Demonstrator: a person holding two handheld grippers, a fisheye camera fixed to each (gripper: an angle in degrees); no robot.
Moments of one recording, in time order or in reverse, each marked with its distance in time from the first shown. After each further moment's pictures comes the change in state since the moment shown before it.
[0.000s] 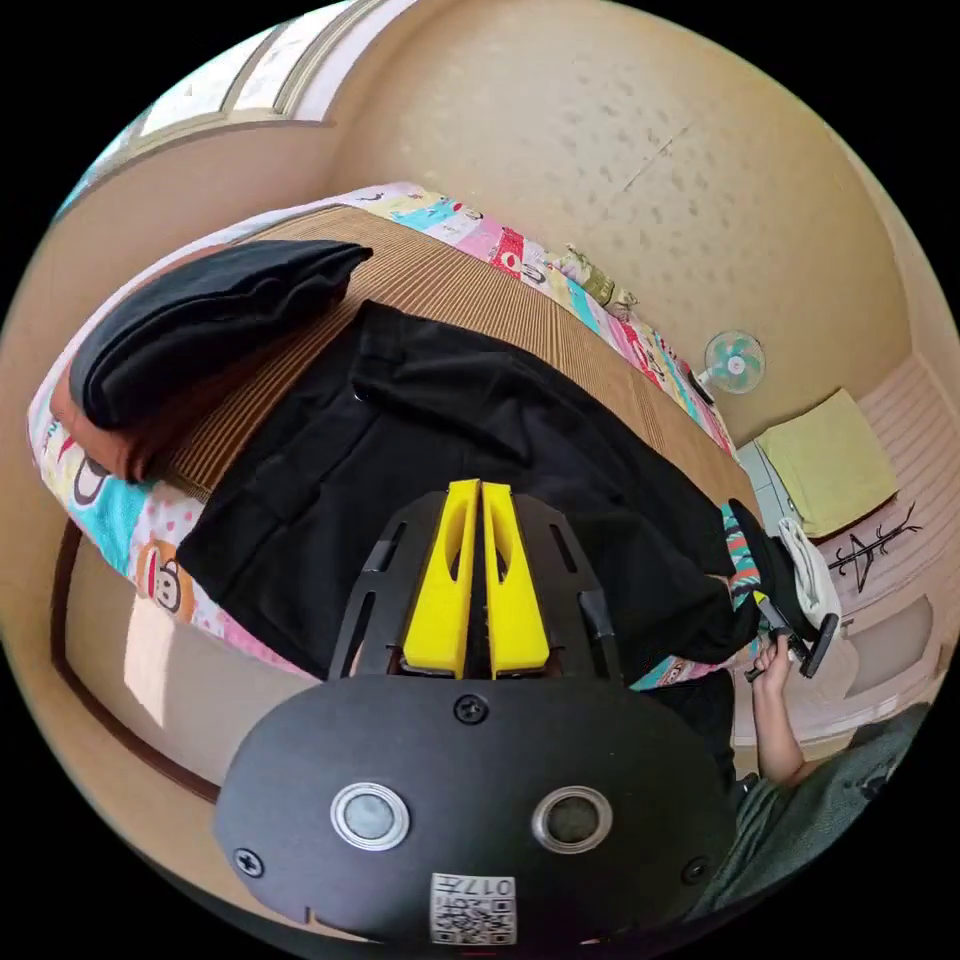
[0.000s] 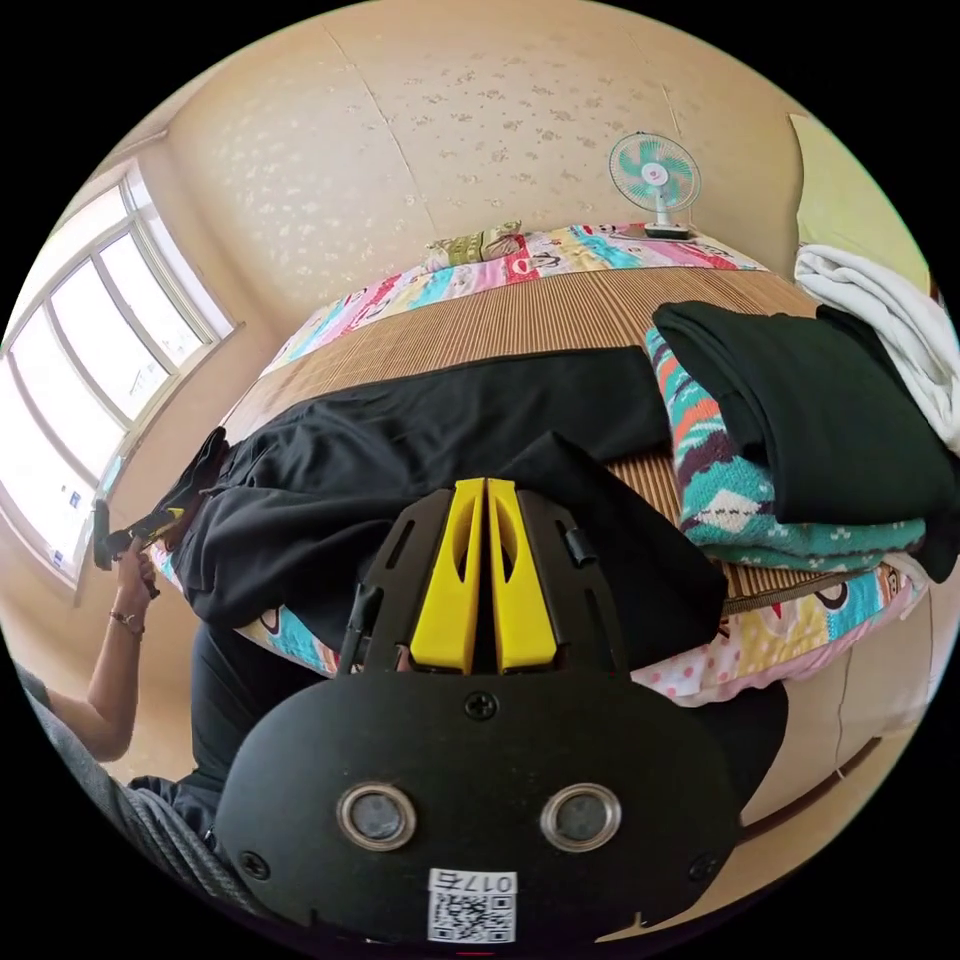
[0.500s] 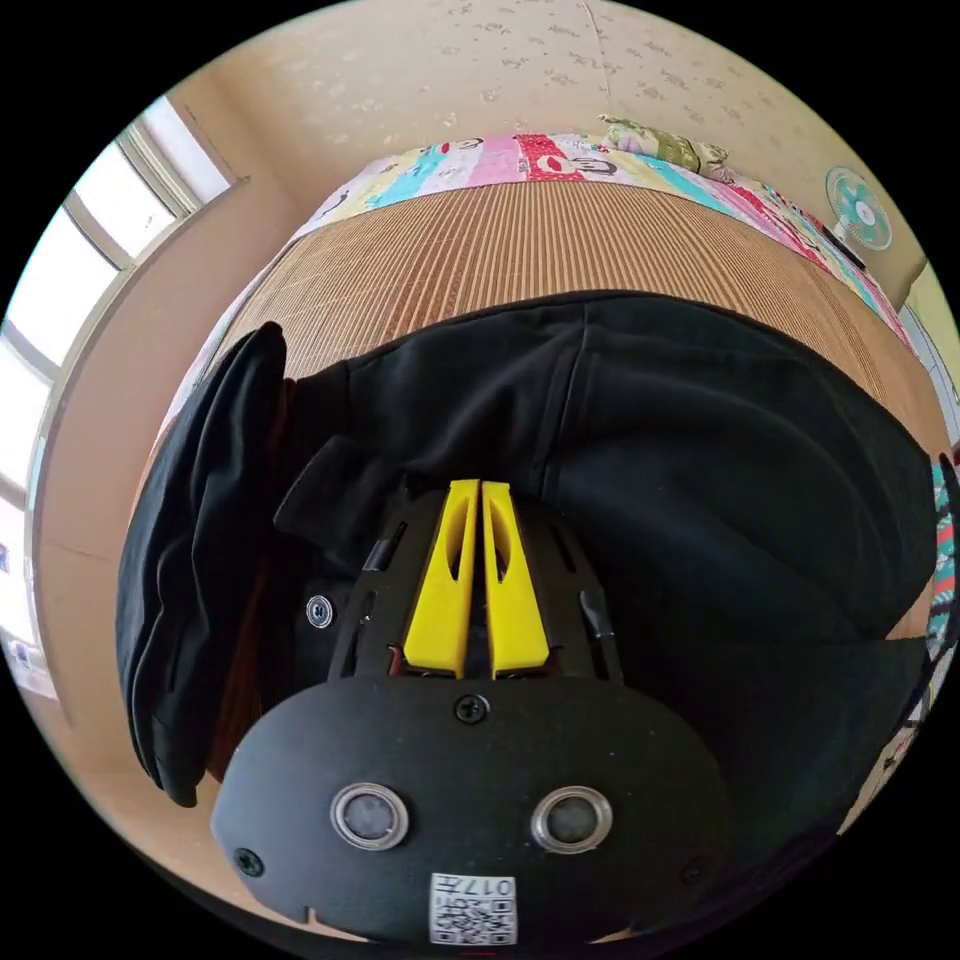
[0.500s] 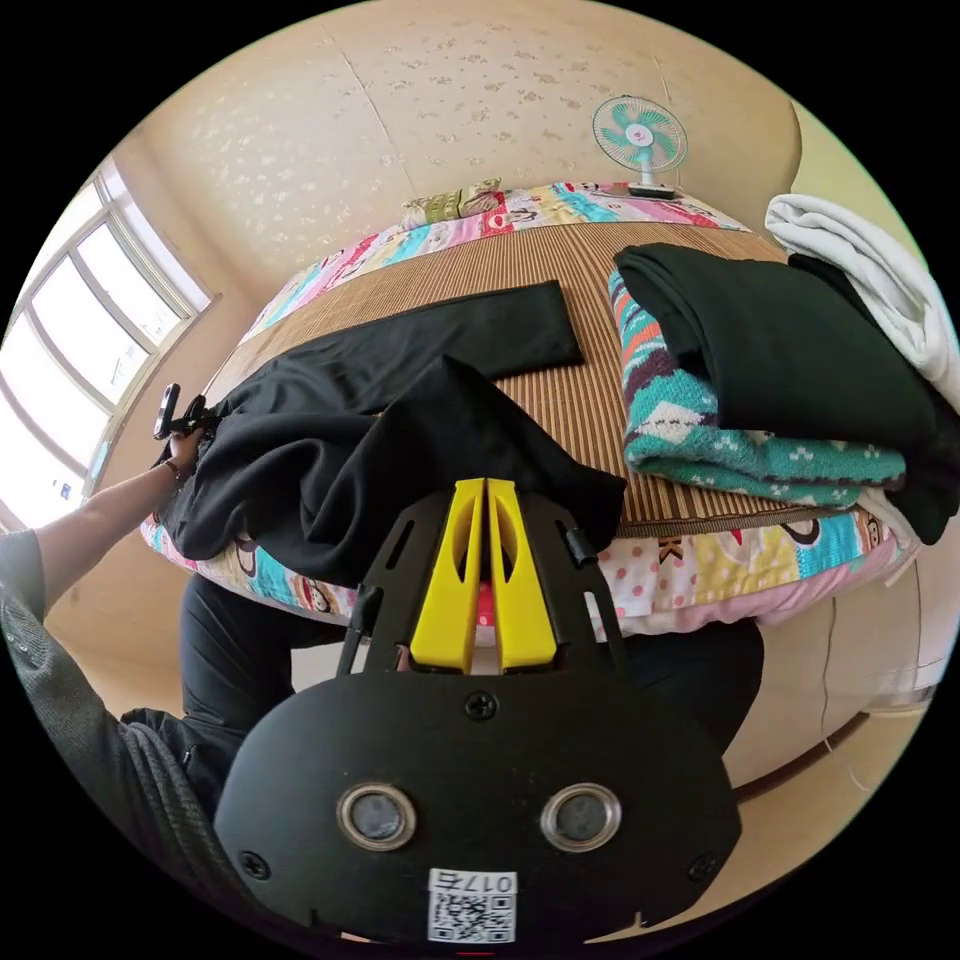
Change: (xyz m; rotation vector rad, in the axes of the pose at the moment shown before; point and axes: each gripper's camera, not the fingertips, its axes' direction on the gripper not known) left arm -0.005 -0.161 0.117 -0.147 -0.303 0.032; right arm 0.071 0.034 -0.033 -0.064 0.020 0.073
